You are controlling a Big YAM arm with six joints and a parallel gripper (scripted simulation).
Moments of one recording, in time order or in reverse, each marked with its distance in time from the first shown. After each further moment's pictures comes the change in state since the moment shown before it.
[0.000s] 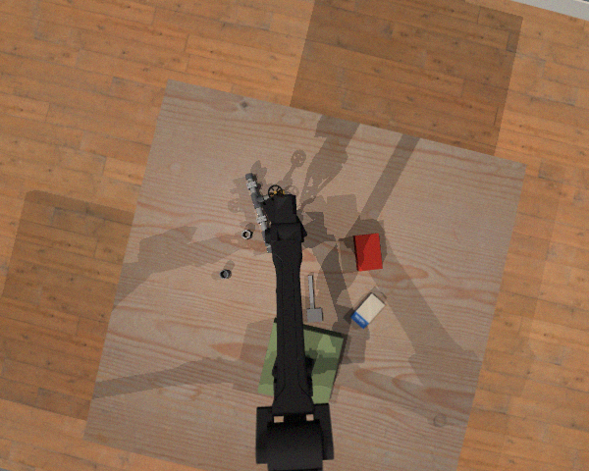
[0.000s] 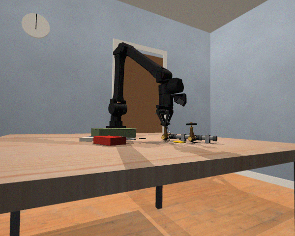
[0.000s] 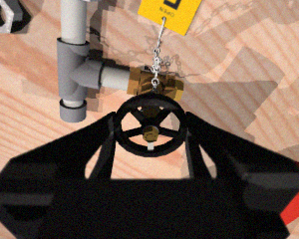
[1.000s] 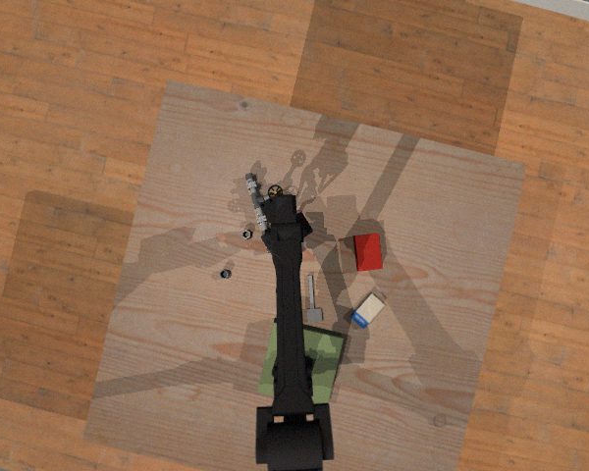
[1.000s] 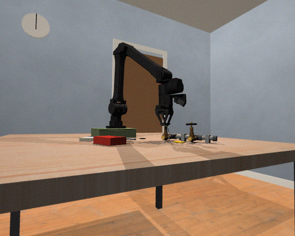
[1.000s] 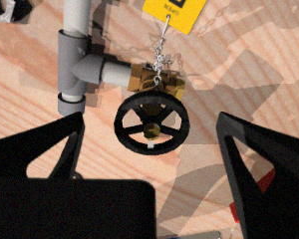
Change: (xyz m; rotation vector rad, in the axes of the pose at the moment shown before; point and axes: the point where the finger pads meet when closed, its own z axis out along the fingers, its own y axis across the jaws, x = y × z) arm 0.002 0.001 0.000 -0.002 0.008 -0.050
